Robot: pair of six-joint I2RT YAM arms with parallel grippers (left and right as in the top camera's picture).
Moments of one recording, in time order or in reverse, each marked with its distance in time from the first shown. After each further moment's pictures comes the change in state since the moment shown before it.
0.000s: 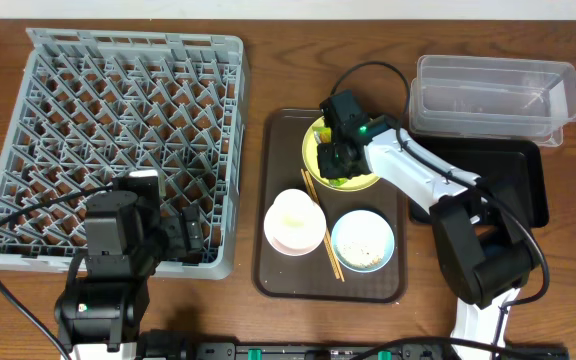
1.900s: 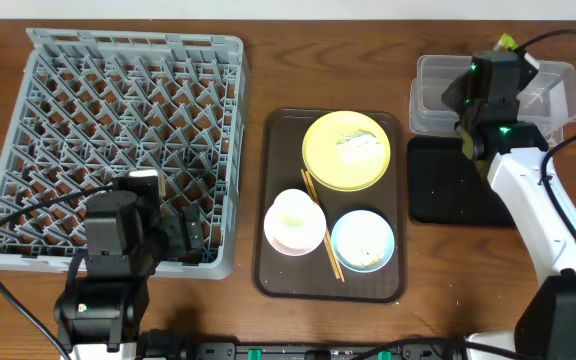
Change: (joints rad) left arm 0.000 0.000 0.001 0.000 0.000 0.000; right arm -0.435 -0.422 -0.181 0.370 0.384 0.292
